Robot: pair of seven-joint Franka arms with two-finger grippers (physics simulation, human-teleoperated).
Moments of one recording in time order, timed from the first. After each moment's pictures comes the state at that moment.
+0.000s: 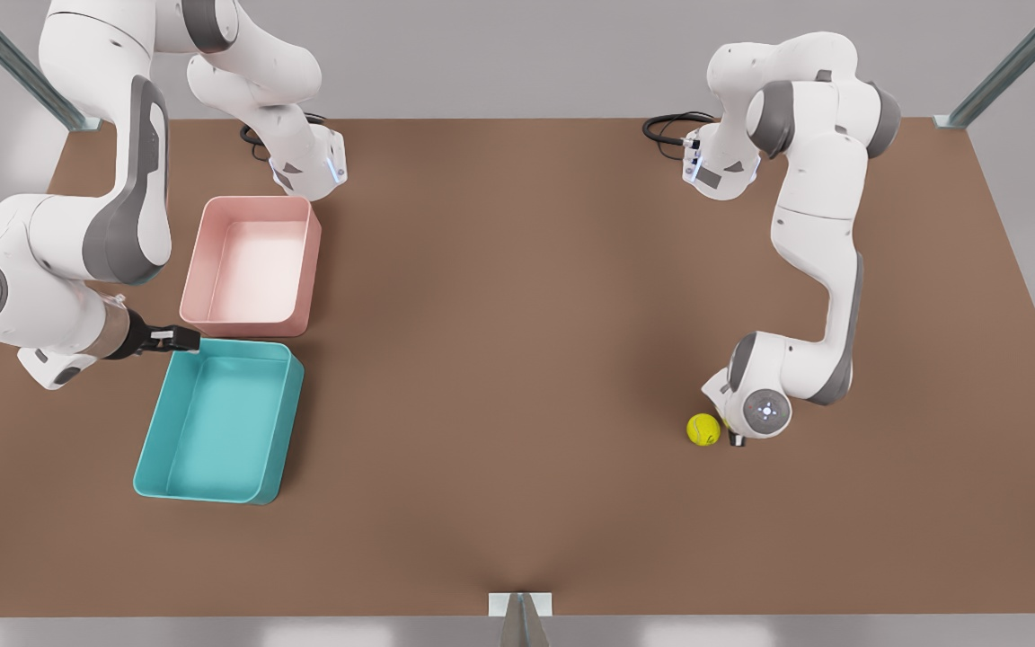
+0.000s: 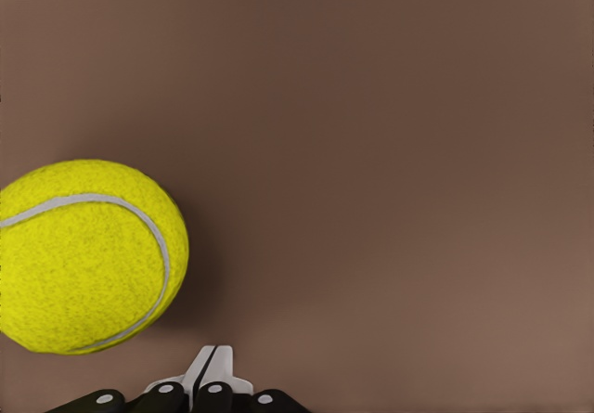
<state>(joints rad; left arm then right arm) -0.17 0.75 0.00 -1.61 0.19 2.11 1.40 0.10 0.27 -0.15 -1.46 0.03 1.56 -0.09</state>
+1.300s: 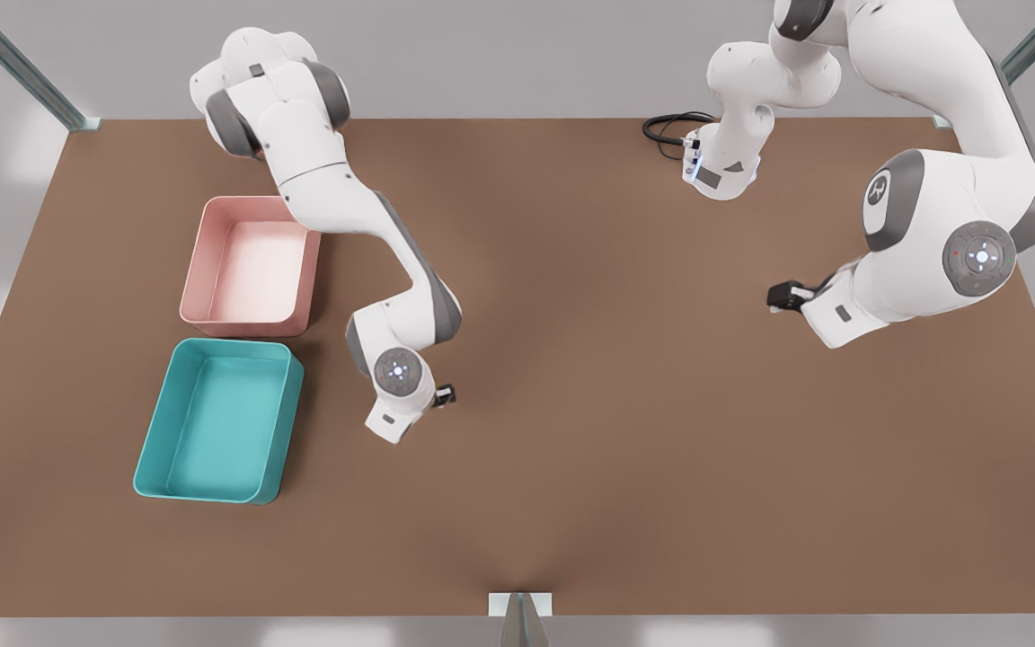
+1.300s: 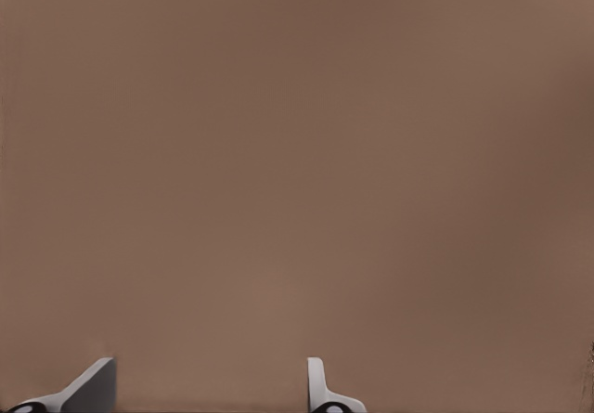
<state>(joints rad) -0.19 0.26 0.07 -1.34 -0.06 1.35 0.06 0.61 0.78 -0.15 -1.38 0.10 2.04 0.24</state>
